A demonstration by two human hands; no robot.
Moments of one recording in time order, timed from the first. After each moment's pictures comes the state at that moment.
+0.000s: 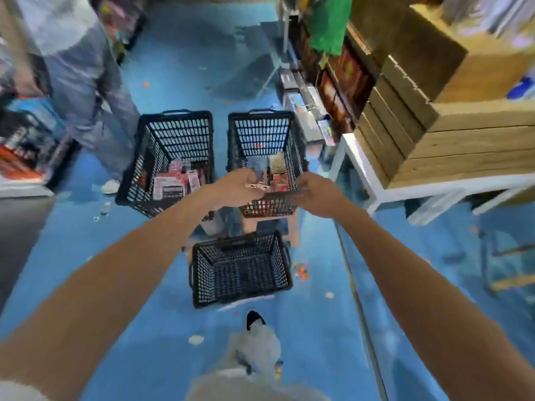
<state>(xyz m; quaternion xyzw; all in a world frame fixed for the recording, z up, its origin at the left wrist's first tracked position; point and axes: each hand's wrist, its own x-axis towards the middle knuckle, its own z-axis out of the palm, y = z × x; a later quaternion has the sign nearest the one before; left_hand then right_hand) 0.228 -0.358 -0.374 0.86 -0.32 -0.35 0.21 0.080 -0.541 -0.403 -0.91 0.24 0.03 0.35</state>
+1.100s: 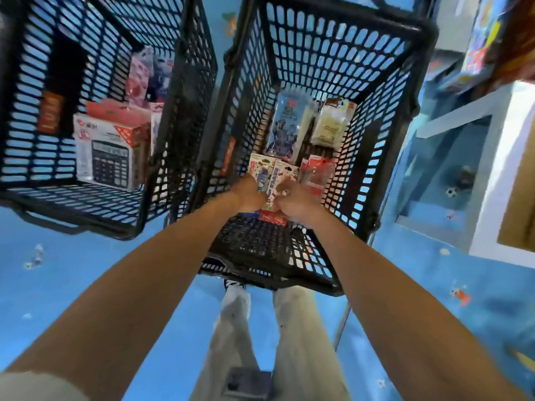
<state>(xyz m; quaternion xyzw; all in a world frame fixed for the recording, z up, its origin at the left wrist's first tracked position) 0.470 -0.560 -0.736 0.85 -0.03 -0.50 0.14 0.410 -0.693 -0.748 -0.72 0.30 0.41 0.48</state>
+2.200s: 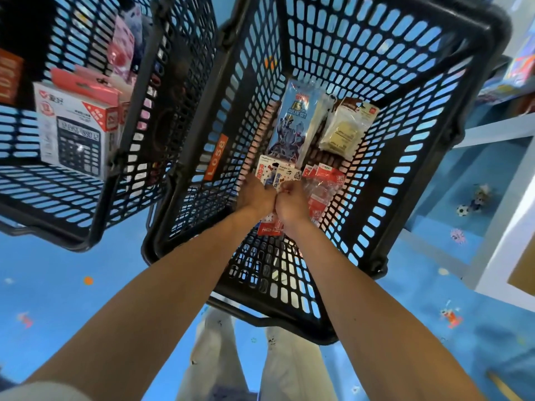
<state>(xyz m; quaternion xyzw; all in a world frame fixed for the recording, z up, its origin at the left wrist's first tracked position) 0.455 -0.606 -0.811 0.85 0.25 -0.39 0.26 0.424 -0.685 -0.810 -0.63 0.45 0.29 0.56</state>
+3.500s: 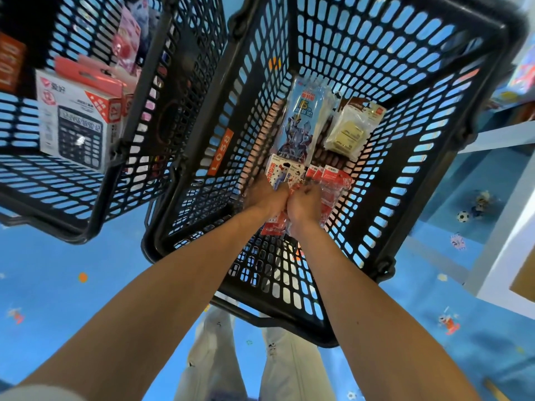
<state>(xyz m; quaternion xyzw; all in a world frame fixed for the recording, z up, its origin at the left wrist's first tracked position) 0.449 -0.614 -0.805 0.83 0.22 -0.42 0.30 0.417 -0.691 -0.813 -0.60 0.53 0.22 0.55</state>
